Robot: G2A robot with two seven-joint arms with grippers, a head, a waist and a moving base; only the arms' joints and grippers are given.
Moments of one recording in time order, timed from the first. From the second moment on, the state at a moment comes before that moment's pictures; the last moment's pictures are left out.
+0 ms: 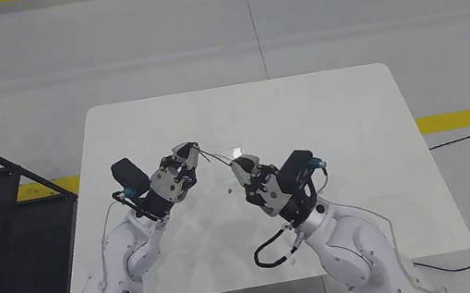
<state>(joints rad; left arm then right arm) 1.29 -1.20 -1.31 -1.56 1.21 -0.53 0.51 -1.34 -1.32 1.07 -1.93 -1.05 -0.27 0.10</state>
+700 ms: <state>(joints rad) 1.29 -1.20 -1.31 -1.56 1.21 -0.53 0.51 -1.34 -1.32 1.07 -1.94 -1.05 -0.28 0.10</state>
